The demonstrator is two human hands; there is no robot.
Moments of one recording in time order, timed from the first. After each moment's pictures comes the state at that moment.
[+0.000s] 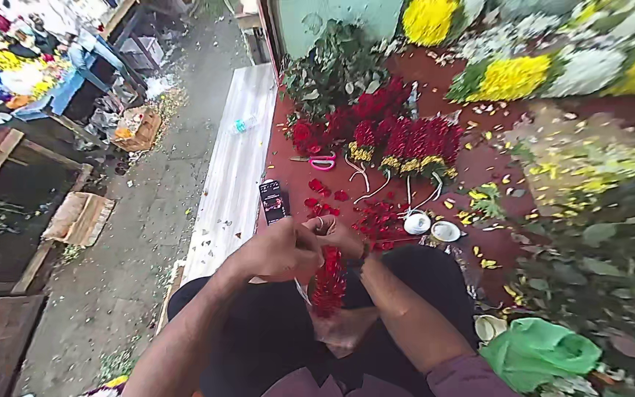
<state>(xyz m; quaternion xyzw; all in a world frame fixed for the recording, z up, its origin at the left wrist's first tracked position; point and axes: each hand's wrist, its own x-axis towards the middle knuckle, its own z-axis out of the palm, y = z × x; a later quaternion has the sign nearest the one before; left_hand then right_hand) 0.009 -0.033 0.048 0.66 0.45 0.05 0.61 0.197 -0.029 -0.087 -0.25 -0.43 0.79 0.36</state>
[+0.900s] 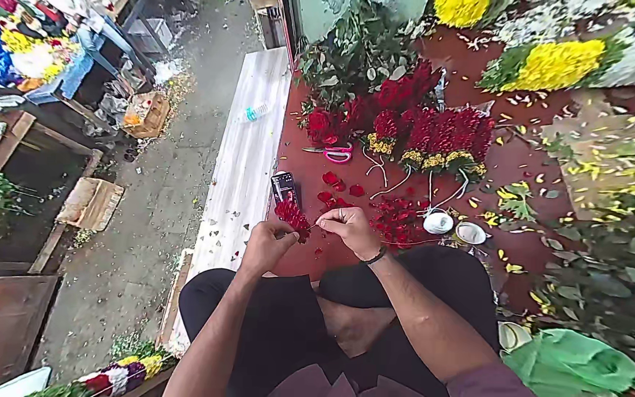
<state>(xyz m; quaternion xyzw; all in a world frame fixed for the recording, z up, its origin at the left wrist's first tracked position) -0.049 -0.073 -0.049 0.54 0.68 0.20 0.45 0.182 -0.027 -0.122 -0.43 -0.54 0.62 0.37</state>
